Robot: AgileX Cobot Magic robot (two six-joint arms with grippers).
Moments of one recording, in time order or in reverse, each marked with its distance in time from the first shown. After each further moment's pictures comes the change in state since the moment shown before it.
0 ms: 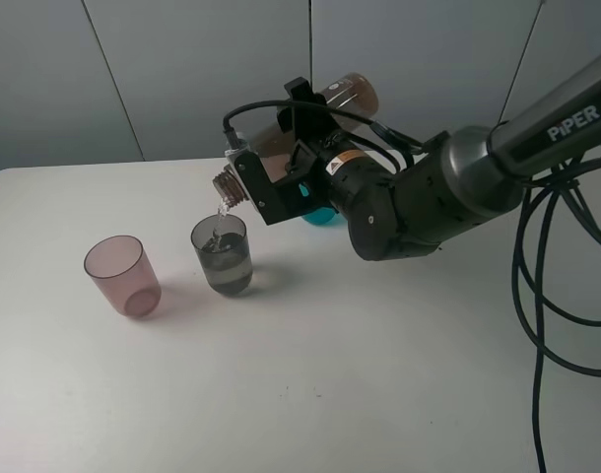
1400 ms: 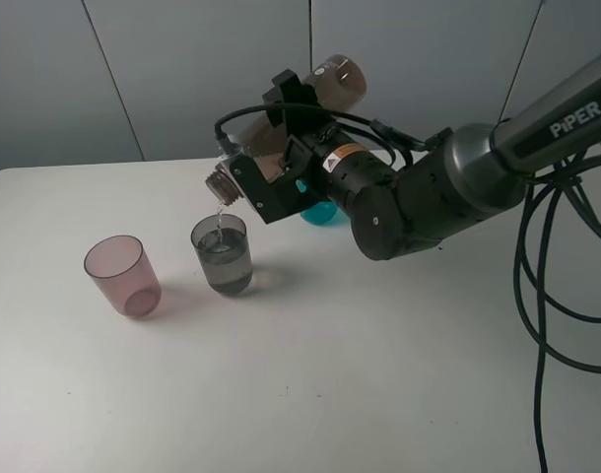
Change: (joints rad) left arm 0.000 0.000 0.000 0.016 0.000 0.000; right arm -0.016 0.000 0.000 -0.137 -0.049 0.000
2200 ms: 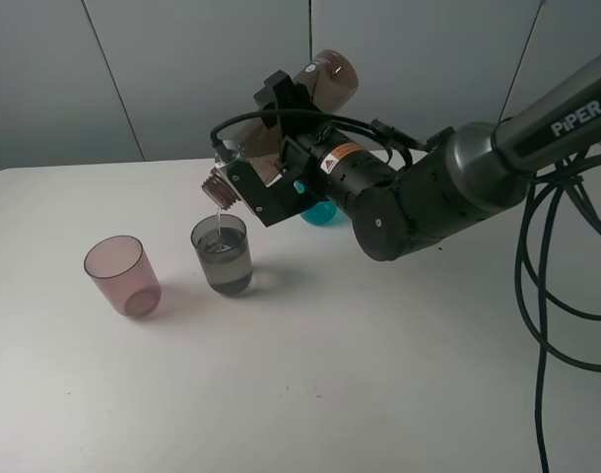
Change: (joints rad) left arm 0.000 0.000 0.000 0.002 0.000 0.000; right arm -0.005 0.000 0.000 -0.070 -0.004 0.000
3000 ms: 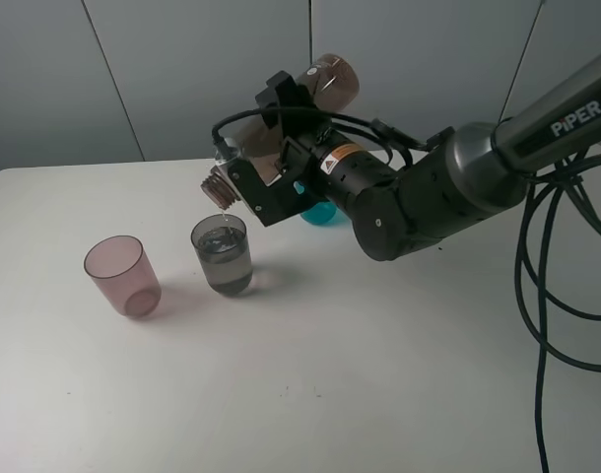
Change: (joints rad) left arm 0.000 0.000 0.000 0.000 0.000 0.000; right arm 0.000 0.000 0.000 0.013 0.010 0.075
